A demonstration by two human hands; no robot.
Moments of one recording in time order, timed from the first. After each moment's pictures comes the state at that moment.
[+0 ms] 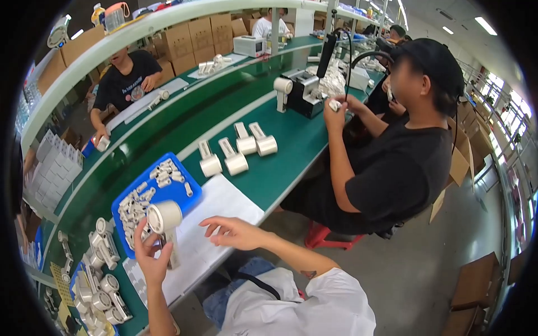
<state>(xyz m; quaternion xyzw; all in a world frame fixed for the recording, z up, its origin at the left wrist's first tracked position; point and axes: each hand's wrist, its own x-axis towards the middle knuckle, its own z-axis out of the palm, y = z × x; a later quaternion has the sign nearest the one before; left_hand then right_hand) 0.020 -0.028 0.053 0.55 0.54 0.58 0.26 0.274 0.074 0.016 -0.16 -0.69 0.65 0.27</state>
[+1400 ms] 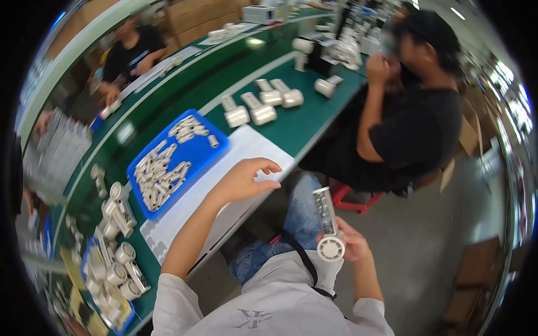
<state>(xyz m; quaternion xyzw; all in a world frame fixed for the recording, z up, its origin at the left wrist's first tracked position) 0.108 0.058 0.056 0.83 0.30 0.27 0.37 0.406 -0.126 -0.030 -0.29 -0.33 0.76 0.48</state>
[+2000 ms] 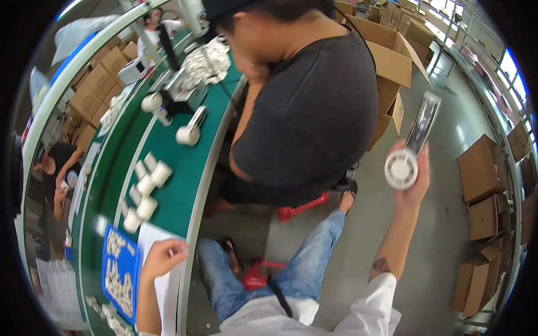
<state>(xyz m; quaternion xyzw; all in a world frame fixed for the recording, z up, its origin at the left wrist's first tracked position) 0.185 0.113 0.056 0.82 0.38 0.08 0.42 0.712 -0.104 0.071 -0.39 -0.35 0.17 0.84</state>
